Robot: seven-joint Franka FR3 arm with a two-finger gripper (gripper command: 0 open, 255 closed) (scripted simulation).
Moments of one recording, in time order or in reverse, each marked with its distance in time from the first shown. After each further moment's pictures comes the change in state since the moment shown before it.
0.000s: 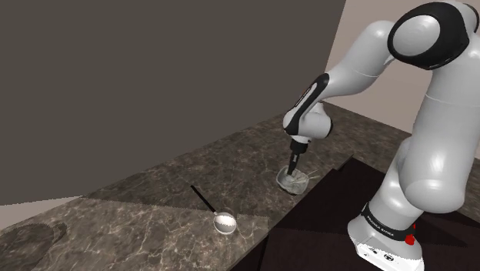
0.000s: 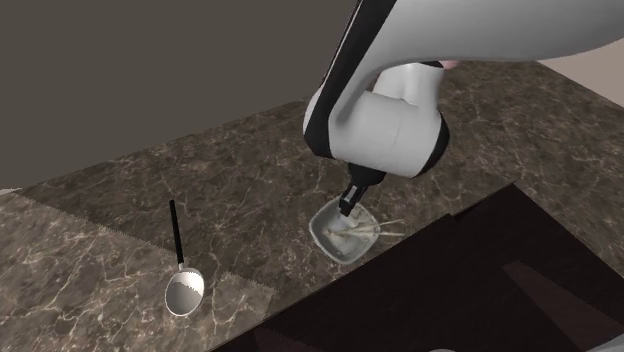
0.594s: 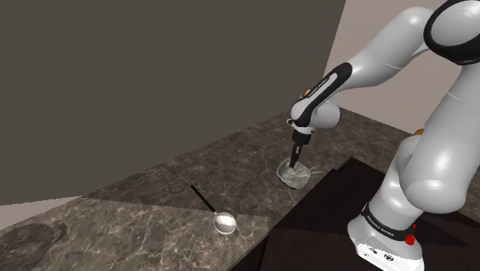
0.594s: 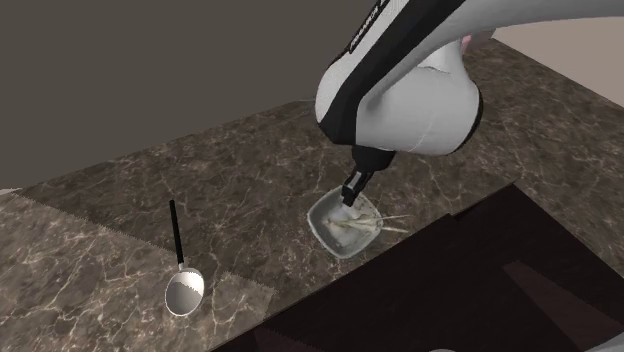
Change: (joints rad) arm 0.011 -0.173 -0.064 -0.031 -0.248 -0.091 0.195
